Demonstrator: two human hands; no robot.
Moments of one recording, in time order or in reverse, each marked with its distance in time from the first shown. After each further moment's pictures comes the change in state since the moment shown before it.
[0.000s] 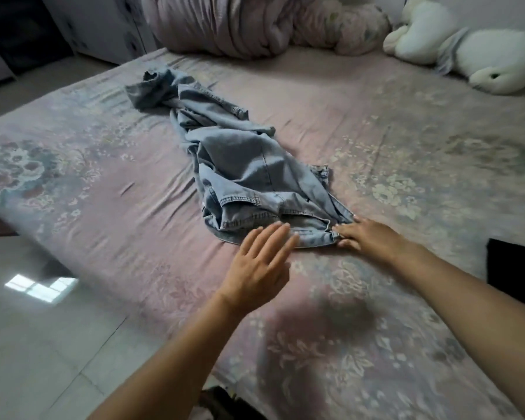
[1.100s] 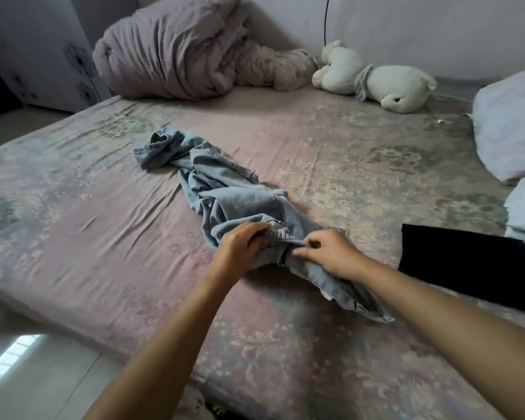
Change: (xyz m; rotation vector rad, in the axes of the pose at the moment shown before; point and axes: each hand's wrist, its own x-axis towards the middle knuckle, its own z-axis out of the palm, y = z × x) left_hand 0.072 0.038 -0.028 -0.608 0.030 -0.284; right_hand -0.119 -0.074 -0.056 0.691 0.281 0.266
